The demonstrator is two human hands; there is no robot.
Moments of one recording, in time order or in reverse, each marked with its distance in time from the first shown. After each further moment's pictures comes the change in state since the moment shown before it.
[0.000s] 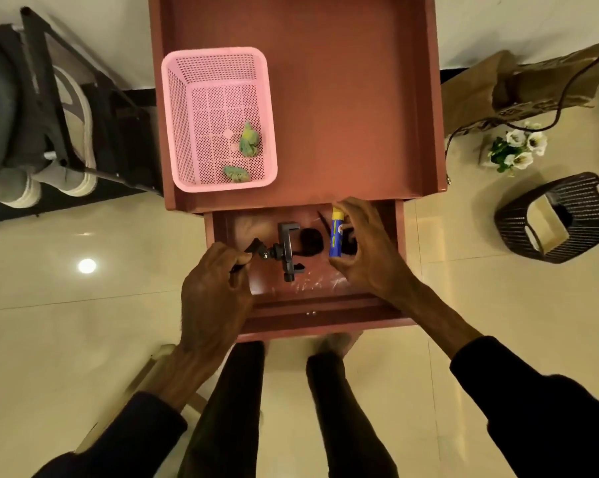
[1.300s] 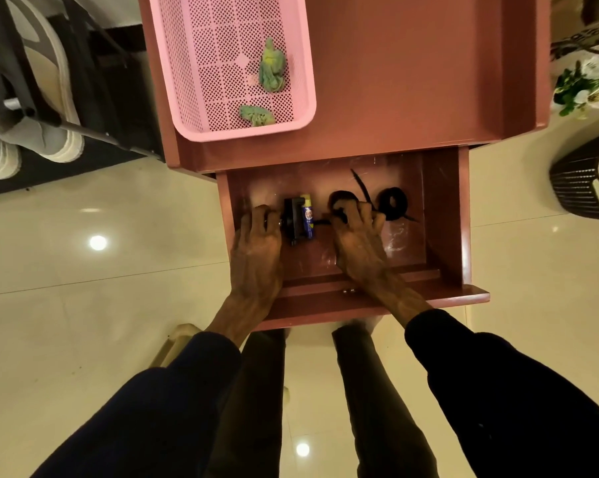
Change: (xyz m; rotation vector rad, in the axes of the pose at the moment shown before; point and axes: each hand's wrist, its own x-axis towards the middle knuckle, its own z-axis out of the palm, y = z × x) left_hand 0.010 -0.096 0.102 0.431 -0.332 0.012; right_hand 0.009 0.044 0.156 -0.591 0.016 0.014
